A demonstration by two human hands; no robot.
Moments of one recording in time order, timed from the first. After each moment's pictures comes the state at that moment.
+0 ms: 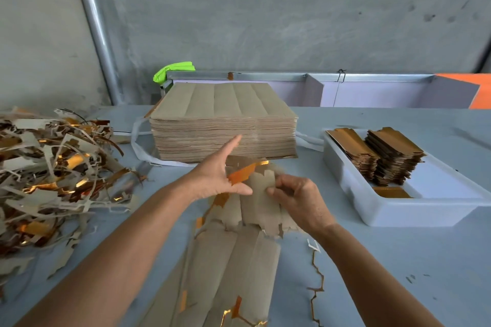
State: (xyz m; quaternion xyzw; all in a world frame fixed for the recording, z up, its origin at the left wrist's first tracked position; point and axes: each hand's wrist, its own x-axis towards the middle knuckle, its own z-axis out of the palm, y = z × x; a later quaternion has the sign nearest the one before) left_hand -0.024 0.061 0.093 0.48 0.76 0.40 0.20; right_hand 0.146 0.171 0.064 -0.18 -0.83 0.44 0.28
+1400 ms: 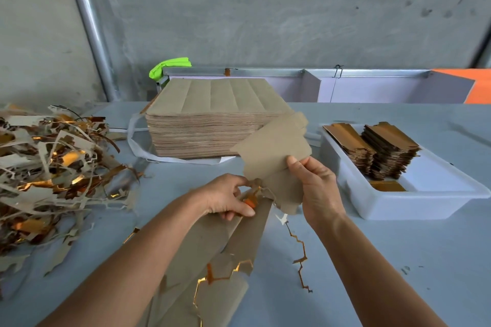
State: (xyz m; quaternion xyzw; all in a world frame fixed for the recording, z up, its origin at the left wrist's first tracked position) left_hand -0.009 0.072 0.058 0.45 0.77 0.31 0.34; right_hand 0.153 0.171 0.079 -0.22 -0.55 0.70 0.40
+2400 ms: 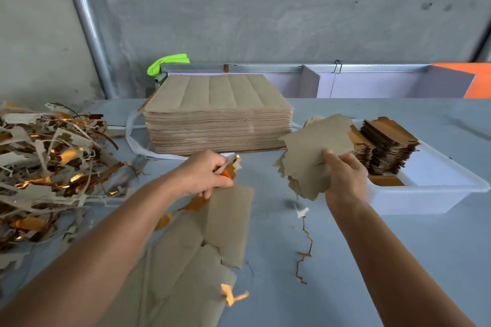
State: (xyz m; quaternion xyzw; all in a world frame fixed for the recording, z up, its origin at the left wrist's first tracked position) left_hand -0.026 0.050 0.092 0.48 0.82 0.27 0.17; right_hand 0.165 0.208 0.081 -0.38 -0.46 0.63 0.49
